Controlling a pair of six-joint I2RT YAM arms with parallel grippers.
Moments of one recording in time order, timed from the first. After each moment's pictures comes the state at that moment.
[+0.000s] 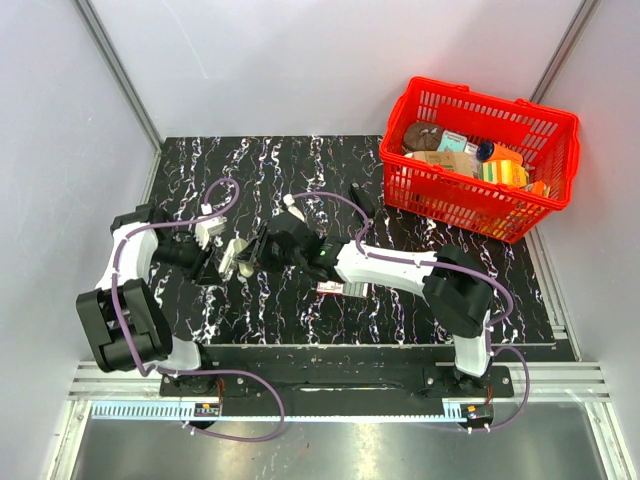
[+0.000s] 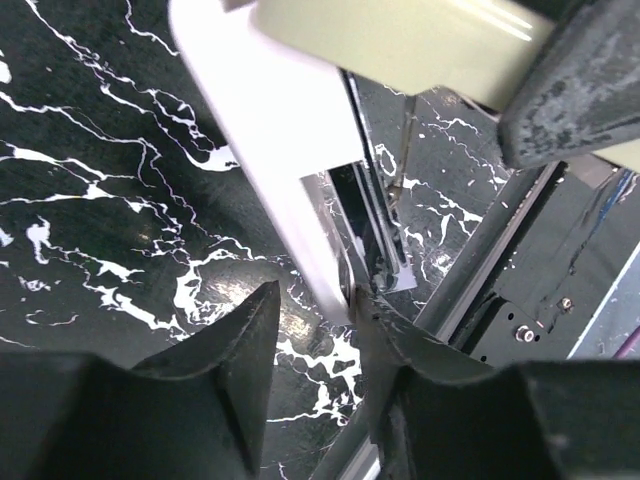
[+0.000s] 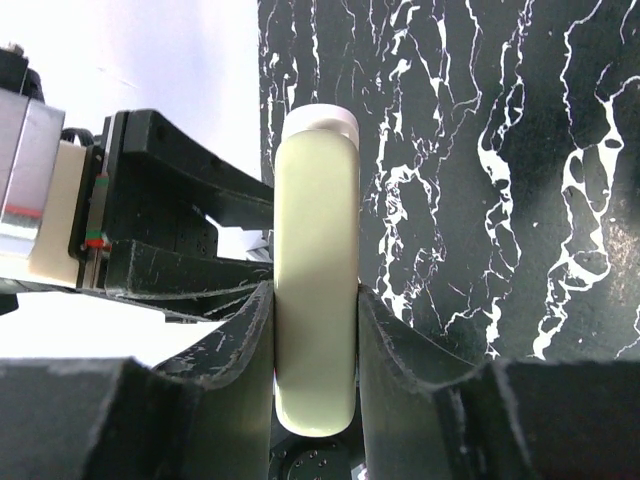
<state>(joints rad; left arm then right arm) 0.30 1.44 1.02 -1.21 0.76 1.11 1.07 1.92 1.44 0.00 0.01 1.25</state>
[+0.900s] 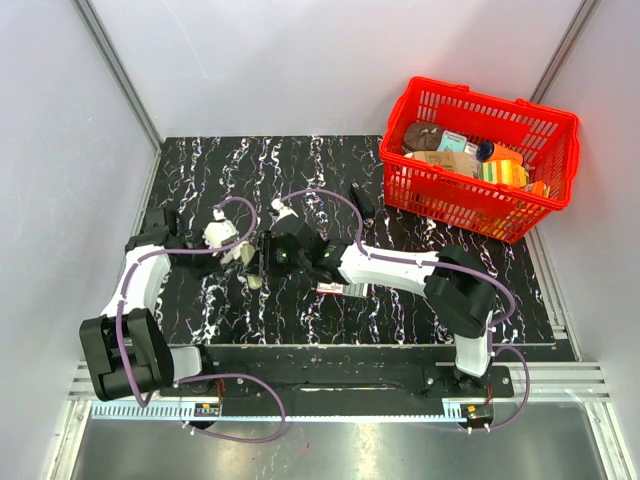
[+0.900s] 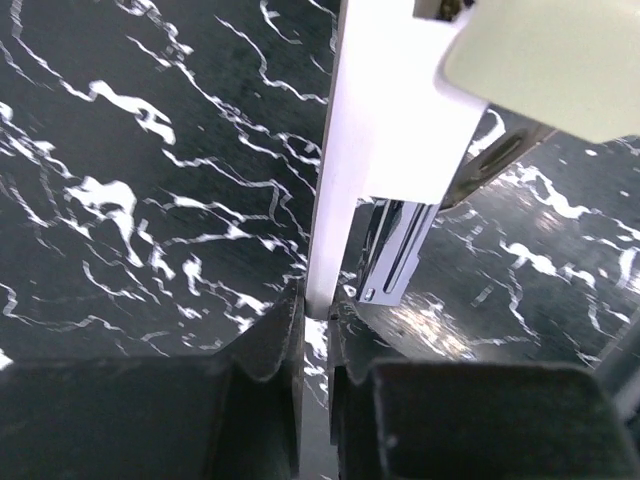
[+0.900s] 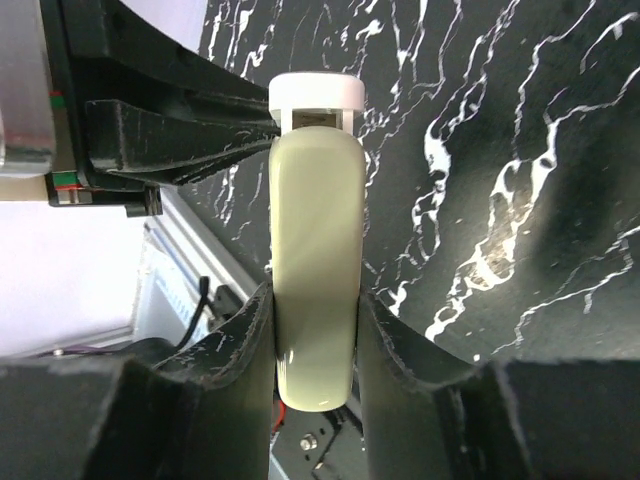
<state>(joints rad) 0.22 1.26 0.84 -0.82 0.64 1.09 1.06 1.90 1.37 0.00 -0.11 0.93</state>
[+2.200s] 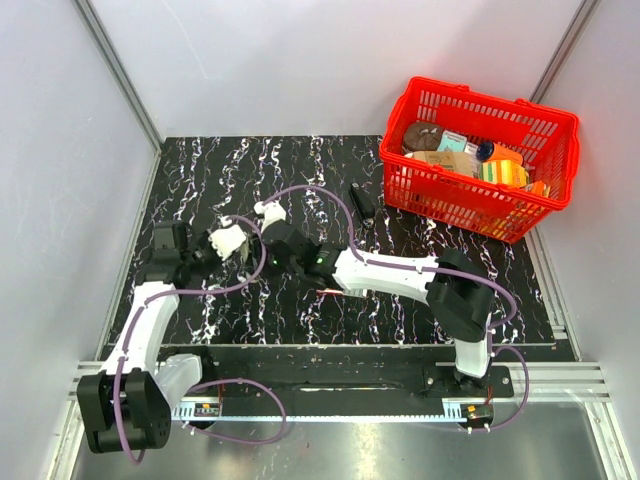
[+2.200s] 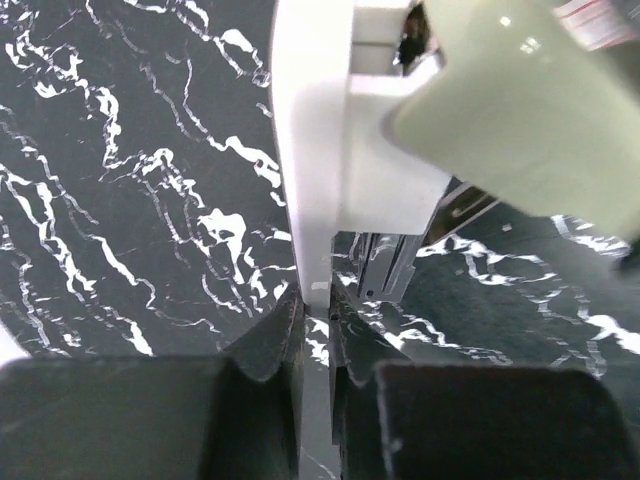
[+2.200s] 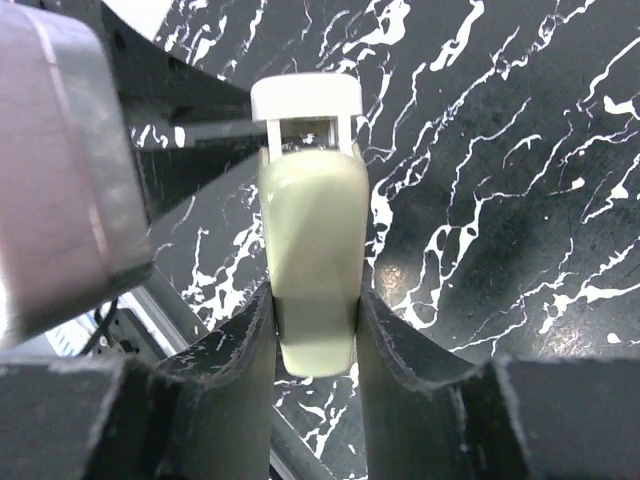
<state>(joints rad) 0.07 0.98 0.60 -0.41 0.46 0.95 1.12 1.90 1.41 -0.02 0.10 0.60</state>
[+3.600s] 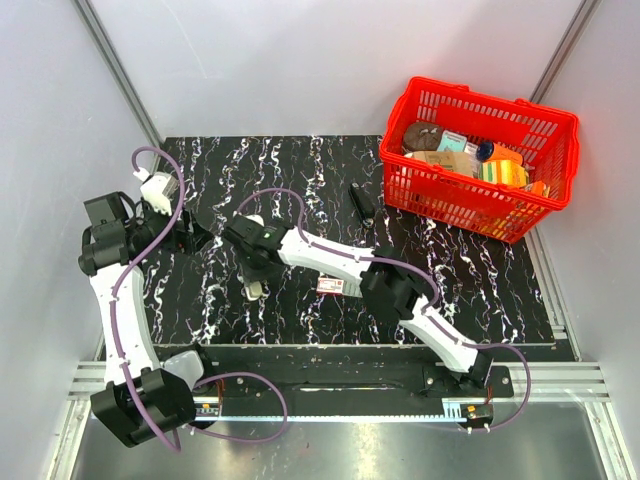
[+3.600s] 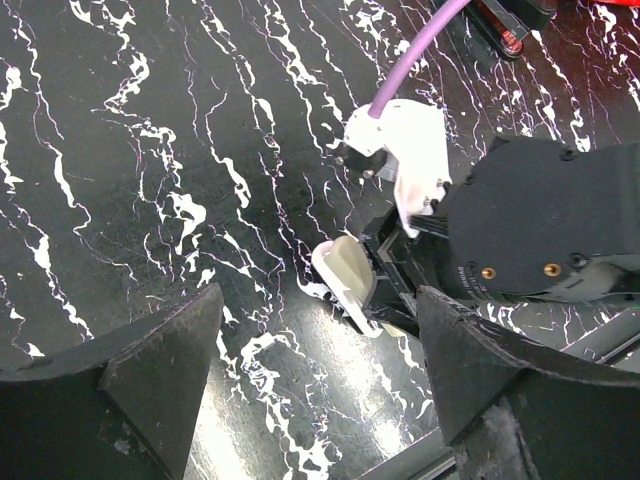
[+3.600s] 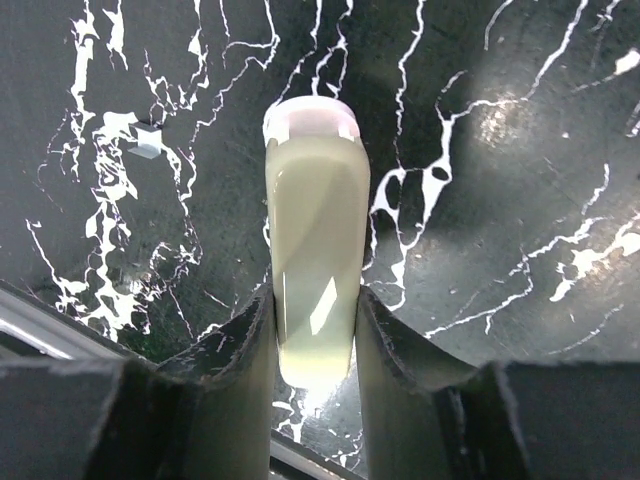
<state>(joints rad) 0.40 1.02 1.07 -0.82 0.81 0.35 1.10 2.43 2.21 -0.84 0.05 0.72</state>
